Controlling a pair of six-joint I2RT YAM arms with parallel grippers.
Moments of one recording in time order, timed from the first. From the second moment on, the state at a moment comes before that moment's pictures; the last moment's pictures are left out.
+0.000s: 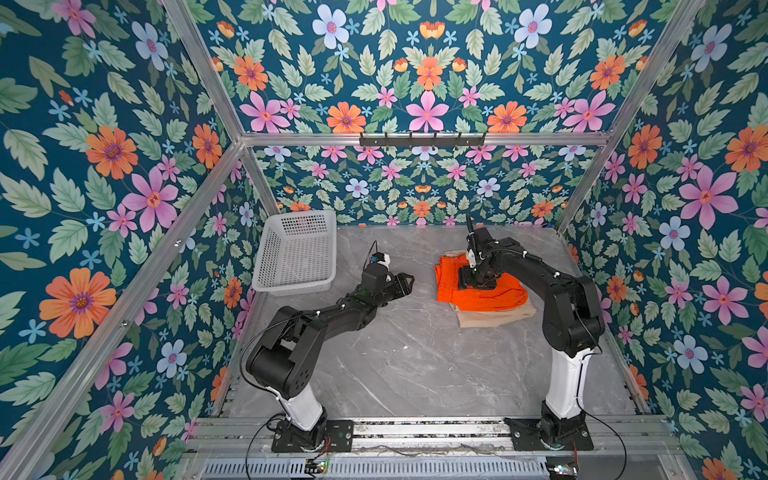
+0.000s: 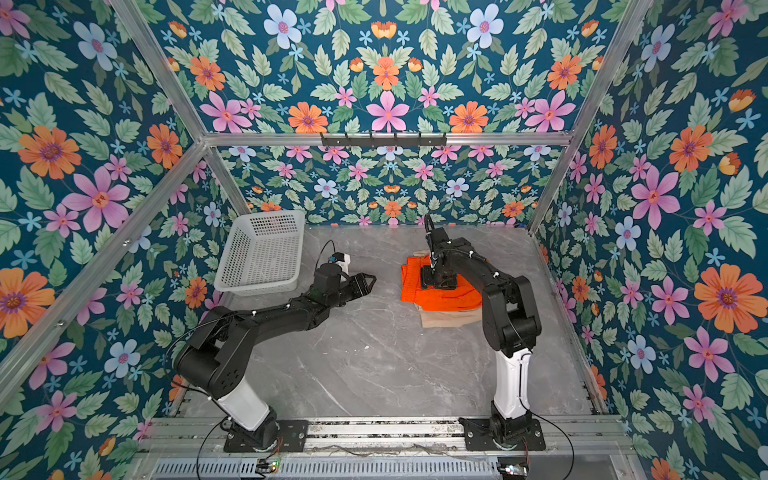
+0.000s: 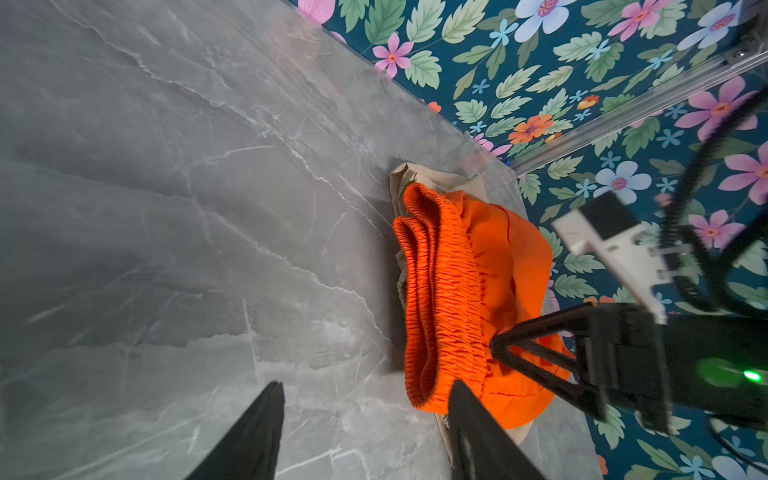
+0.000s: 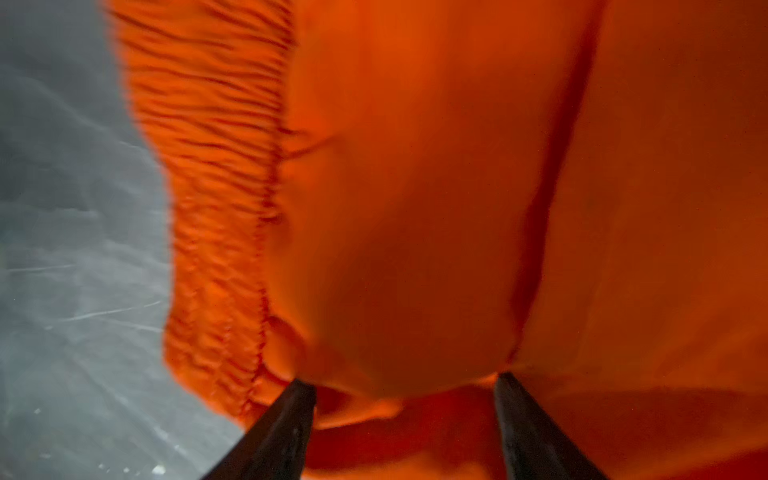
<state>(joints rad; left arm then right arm) -0.53 1.68 0.85 0.36 0.16 -0.75 0.32 2.04 1.61 -0.91 -0.09 0.31</state>
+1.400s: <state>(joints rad) -0.43 1.03 0.40 0.36 -0.46 -0.28 -0.01 1.31 0.99 -0.35 -0.12 0.13</state>
